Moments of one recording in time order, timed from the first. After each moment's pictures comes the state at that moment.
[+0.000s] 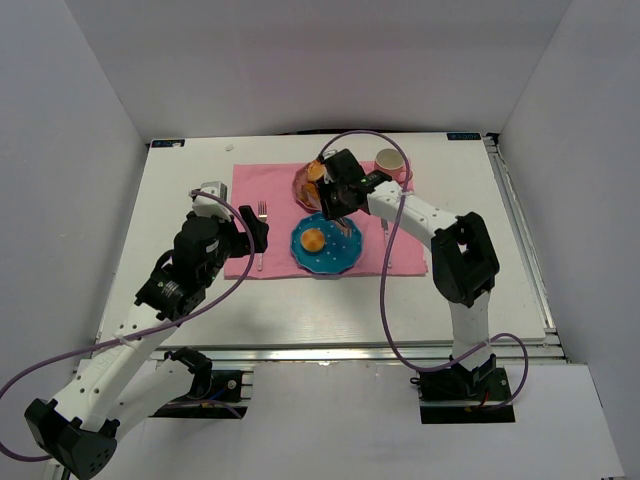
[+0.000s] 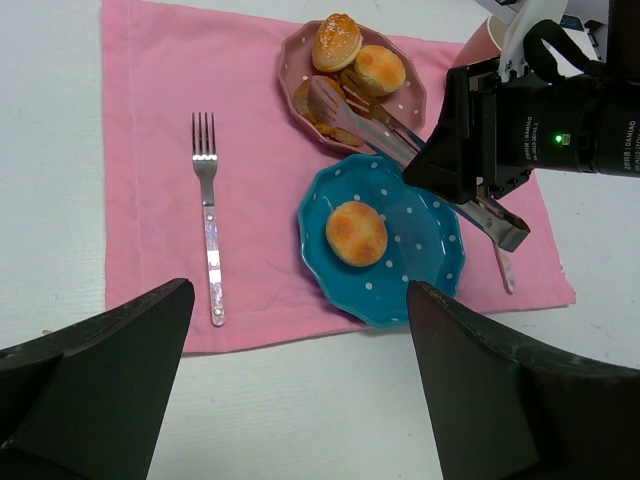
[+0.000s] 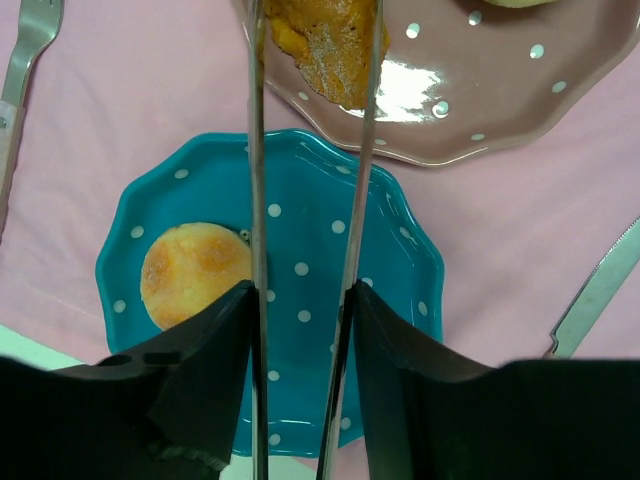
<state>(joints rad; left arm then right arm) -0.54 0.81 0.83 -0.34 -0.27 -0.41 0.67 2.02 1.68 -0.55 0.04 0.19</state>
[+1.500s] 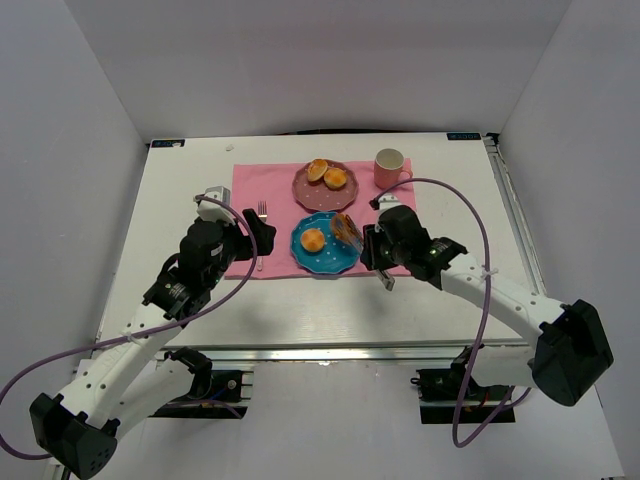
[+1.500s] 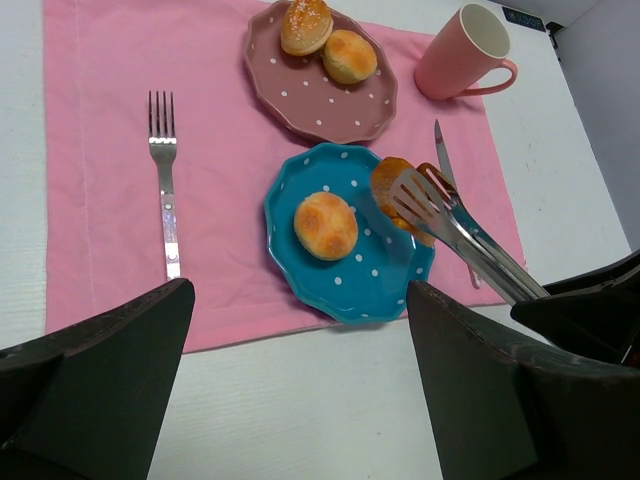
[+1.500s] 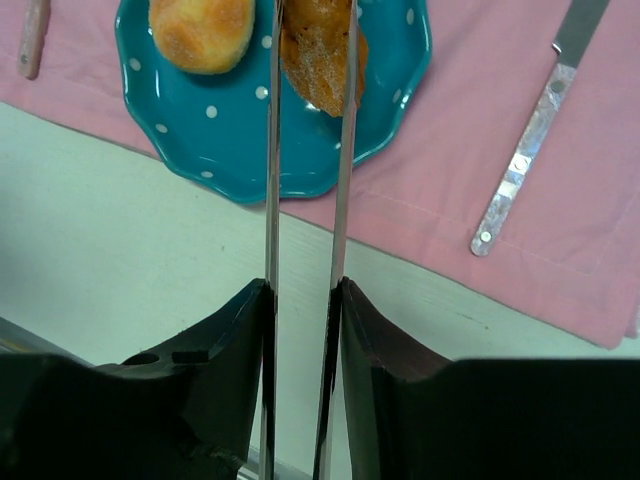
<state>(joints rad) -0.54 0.82 0.75 -0.24 -0.21 -0.48 0.71 1.25 0.88 -0.39 0.06 0.33</state>
